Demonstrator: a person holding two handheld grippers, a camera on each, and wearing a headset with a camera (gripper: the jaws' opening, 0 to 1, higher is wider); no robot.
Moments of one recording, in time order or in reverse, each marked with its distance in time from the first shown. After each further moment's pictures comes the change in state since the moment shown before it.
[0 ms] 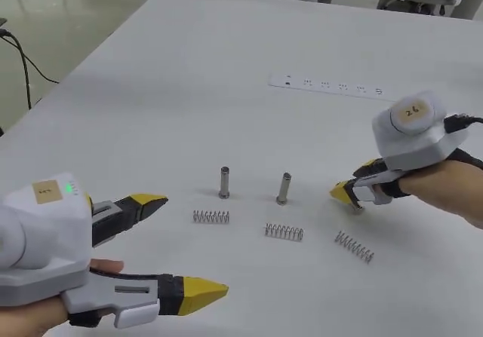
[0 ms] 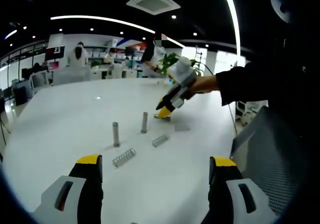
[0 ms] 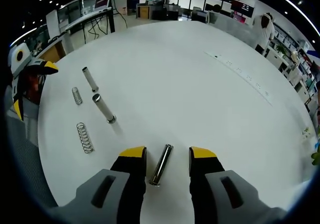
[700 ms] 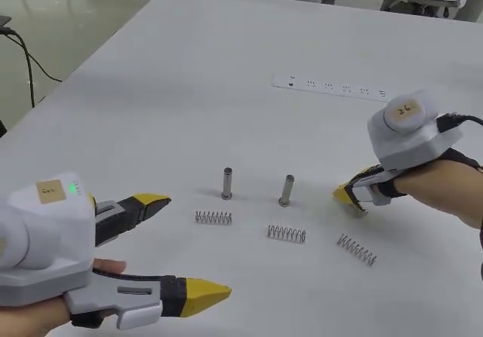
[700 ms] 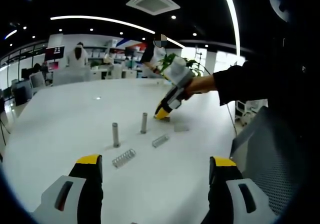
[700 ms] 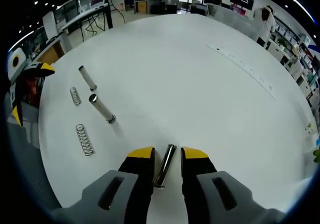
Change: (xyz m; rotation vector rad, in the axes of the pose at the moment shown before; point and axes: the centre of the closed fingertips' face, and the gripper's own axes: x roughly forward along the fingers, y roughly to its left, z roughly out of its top) left arm 0.001 0.000 0.001 0.001 -0.002 -0.003; right arm 0.006 0.003 -0.003 0.027 0.056 0.013
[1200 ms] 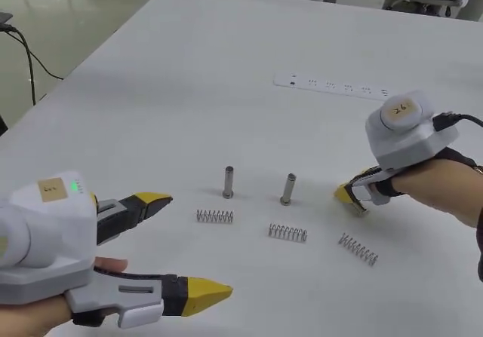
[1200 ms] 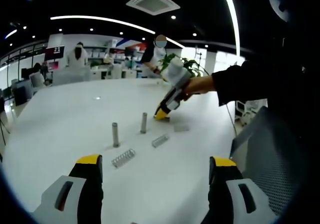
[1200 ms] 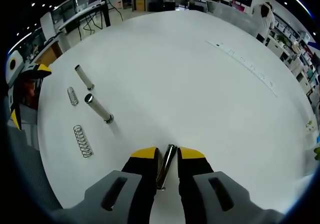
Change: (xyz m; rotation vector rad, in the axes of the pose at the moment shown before) left arm 0.000 0.000 0.000 -0.001 -0.001 -0.002; right arm 0.006 -0.002 -0.002 0.032 0.029 -0.009
